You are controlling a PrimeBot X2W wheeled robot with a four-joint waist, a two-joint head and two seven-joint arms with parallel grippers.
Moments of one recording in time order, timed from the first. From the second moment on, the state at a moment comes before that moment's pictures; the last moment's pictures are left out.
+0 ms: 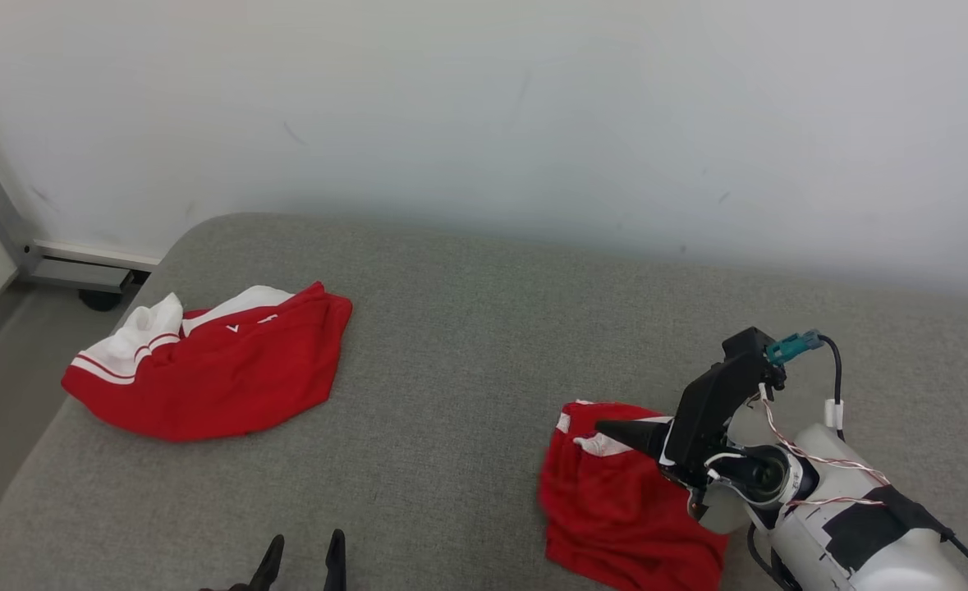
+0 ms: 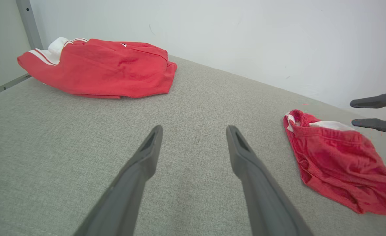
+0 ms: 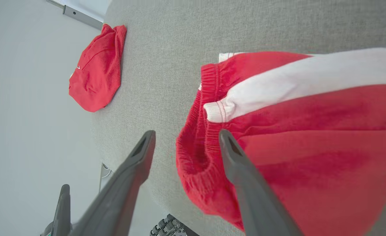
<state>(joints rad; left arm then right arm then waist) 0.07 0.07 -0.34 0.21 -0.28 0.10 -0.16 -0.56 -0.14 0.48 0.72 1.25 -0.07 0.60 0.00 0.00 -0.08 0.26</state>
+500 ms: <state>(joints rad) 0.08 0.09 -0.33 0.19 -0.27 0.11 -0.18 -0.47 -0.30 0.49 0.63 1.13 -0.04 0.47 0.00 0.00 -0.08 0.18</state>
